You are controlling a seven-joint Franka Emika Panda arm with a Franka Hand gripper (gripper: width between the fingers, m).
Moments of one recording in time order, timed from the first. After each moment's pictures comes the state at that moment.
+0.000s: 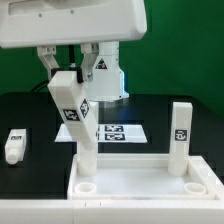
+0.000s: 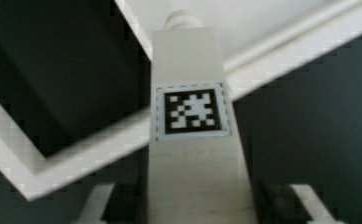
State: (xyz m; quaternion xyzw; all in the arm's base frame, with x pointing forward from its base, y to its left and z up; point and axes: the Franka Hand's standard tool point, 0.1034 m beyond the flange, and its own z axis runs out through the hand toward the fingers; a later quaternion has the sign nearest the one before) arm 0.639 -0.058 0.190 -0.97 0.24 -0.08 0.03
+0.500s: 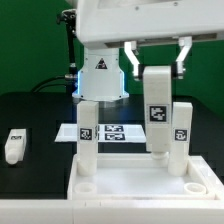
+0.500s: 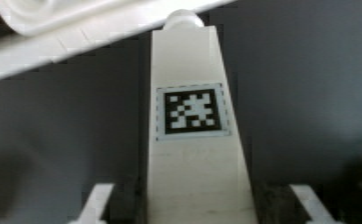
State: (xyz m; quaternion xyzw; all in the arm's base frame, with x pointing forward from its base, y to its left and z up) arm 0.663 0.041 0.195 -0.96 0.16 -0.23 0.03
